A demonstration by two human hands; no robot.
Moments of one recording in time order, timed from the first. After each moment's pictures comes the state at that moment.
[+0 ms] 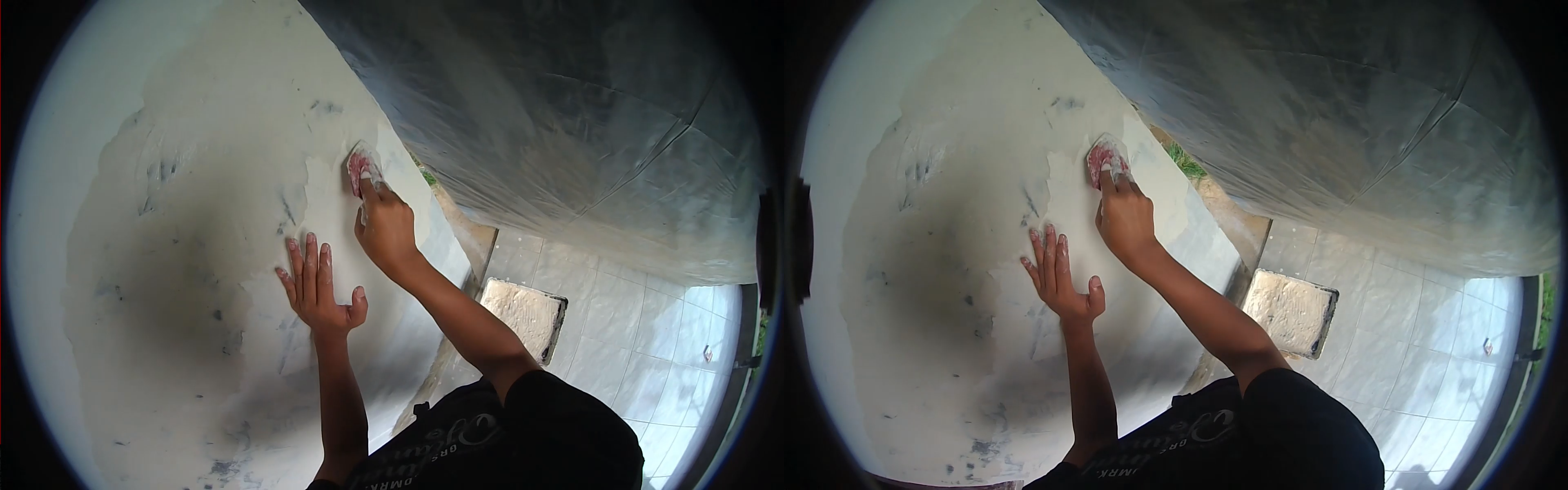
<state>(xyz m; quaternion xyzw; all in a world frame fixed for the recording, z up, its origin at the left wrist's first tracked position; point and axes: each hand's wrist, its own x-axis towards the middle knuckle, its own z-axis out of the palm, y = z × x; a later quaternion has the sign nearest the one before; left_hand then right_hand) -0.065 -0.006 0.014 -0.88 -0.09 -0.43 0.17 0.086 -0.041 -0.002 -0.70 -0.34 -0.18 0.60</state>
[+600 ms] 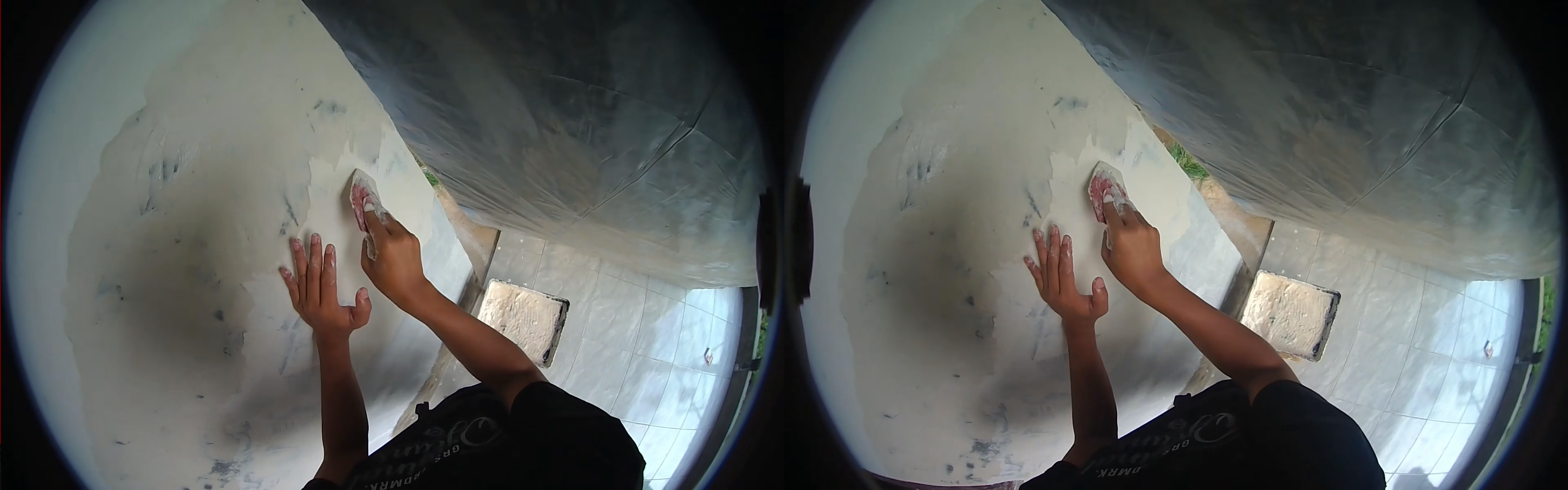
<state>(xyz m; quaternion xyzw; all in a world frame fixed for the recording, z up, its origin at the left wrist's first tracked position) -0.062 -0.005 0.017 -0.88 -0.07 -0.44 0.19 0.063 -0.060 -0.021 -0.66 -0.35 -0.17 0.64</state>
